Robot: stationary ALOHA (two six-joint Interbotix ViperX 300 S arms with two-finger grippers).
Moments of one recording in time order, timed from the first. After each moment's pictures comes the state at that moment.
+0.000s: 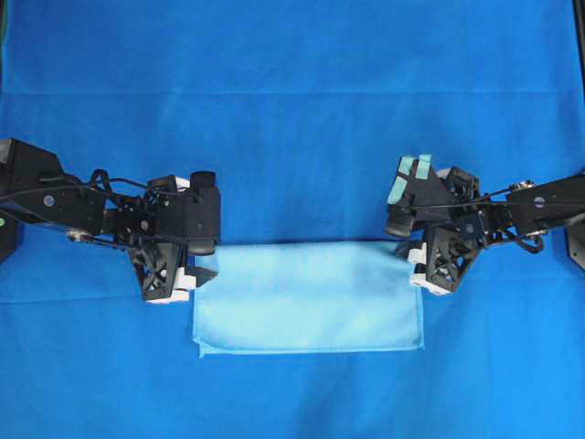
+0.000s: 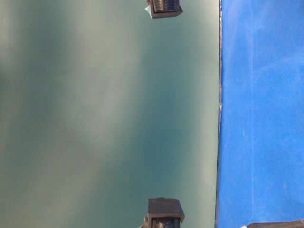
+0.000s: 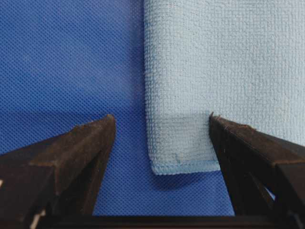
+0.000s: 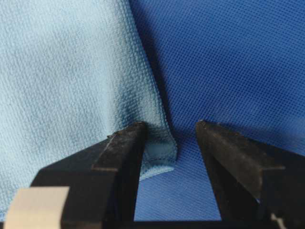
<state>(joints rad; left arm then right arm) -0.10 0.06 0.87 -0.03 0.07 -0.12 0.08 -0.05 0.94 -0.23 0.16 0.65</state>
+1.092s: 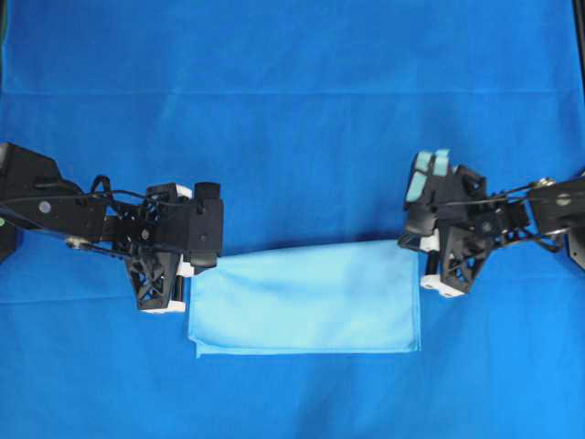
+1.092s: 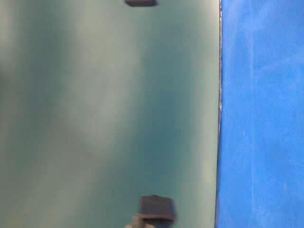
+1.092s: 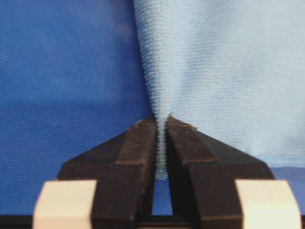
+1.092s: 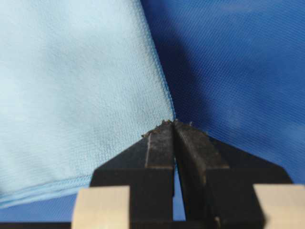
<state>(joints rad) -0.14 0.00 0.81 -0.03 0.23 -0.12 0.10 -0.20 0.96 -0.23 0.25 0.64</state>
